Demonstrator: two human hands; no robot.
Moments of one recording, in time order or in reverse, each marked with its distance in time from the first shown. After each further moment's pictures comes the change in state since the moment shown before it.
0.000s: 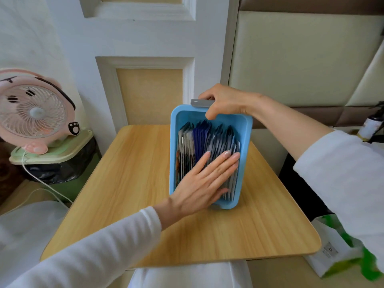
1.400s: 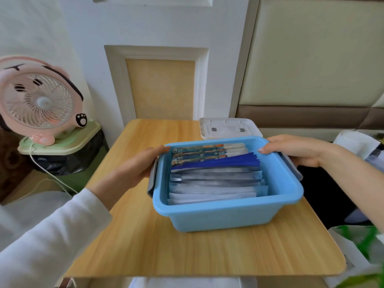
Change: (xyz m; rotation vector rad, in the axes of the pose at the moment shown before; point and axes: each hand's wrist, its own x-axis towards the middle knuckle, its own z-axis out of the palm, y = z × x) left_hand -0.032 -0.114 -0.040 -1.366 -0.494 -1.469; right_hand -0.049 0.124 0.035 0.451 -0.137 0.533
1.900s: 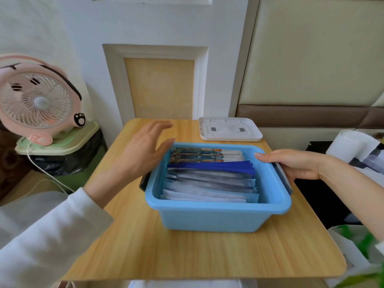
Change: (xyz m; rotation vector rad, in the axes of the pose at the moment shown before) left_hand -0.004 0.014 -0.005 0.825 0.387 0.724; right_hand 0.001 0.021 0.012 0.043 -0.245 0.034
